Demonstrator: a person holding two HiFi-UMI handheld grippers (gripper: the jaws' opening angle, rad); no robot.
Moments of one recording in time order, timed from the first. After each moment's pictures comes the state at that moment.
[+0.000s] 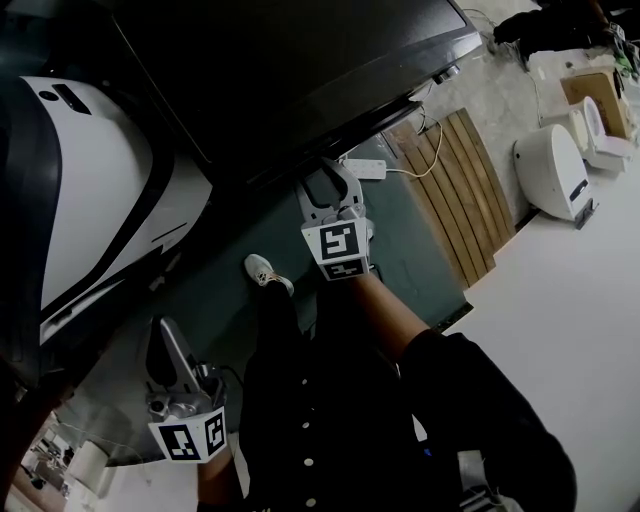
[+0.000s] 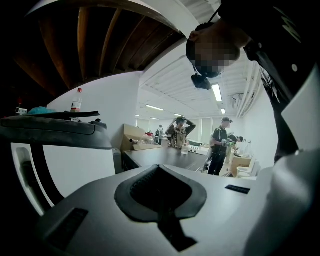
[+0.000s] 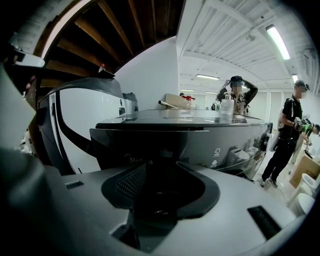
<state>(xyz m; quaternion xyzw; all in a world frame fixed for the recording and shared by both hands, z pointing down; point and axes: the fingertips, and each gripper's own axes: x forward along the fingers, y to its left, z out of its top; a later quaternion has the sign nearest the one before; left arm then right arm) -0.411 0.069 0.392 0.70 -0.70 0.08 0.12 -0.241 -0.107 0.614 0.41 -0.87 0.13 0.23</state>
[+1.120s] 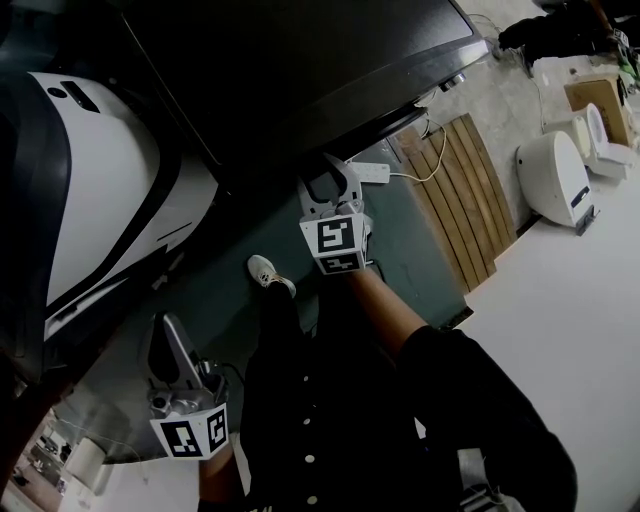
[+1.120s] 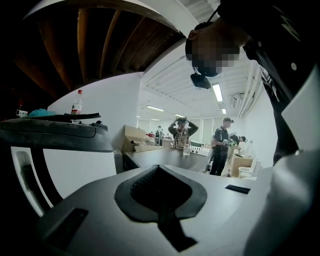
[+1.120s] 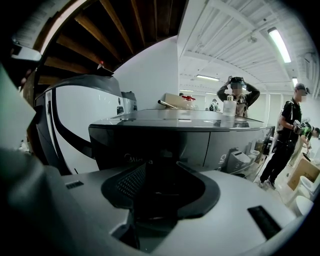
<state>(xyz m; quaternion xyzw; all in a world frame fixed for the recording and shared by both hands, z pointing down) -0.417 0.064 0.388 0.69 -0.71 0.08 0.11 -0.253 -0.123 0.613 0.42 -0.87 0.12 0.24</state>
